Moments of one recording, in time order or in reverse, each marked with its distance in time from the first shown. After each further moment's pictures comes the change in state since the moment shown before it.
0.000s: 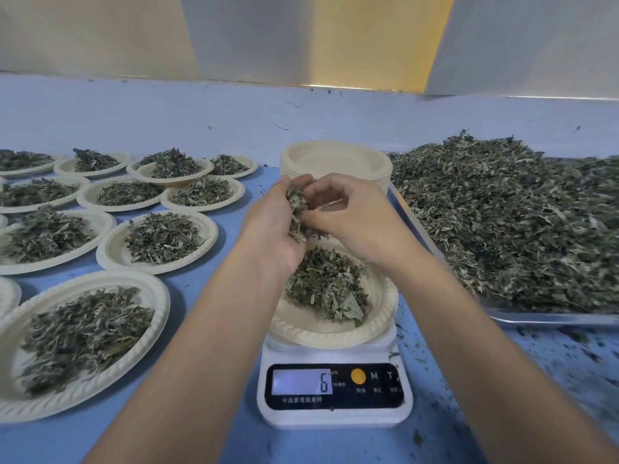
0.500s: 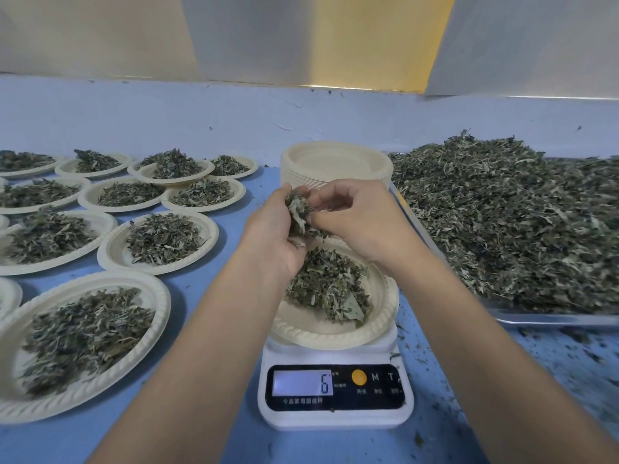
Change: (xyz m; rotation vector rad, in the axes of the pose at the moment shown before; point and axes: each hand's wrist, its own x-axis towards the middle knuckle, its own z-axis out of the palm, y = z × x) left_hand 0.004 -0.003 -0.004 -0.036 0.050 -0.072; right_hand 0.002 0.006 -0.003 -0.013 0.033 0.036
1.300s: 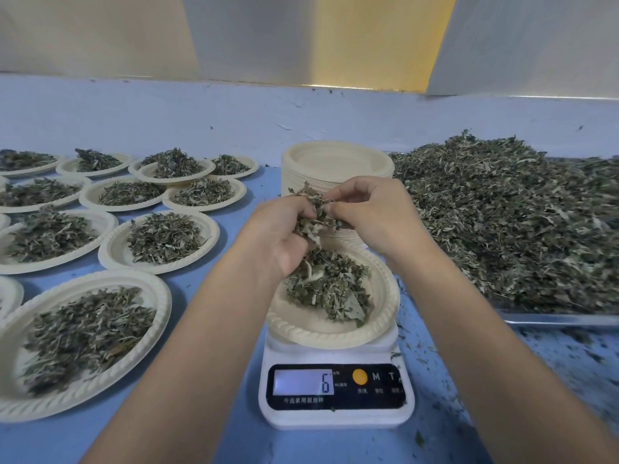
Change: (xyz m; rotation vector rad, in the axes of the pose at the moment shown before) left_hand -0.007 0.005 -0.004 0.188 -0.112 -0.015; right_hand 0.001 0.000 -0.010 -0.045 0.126 0.089
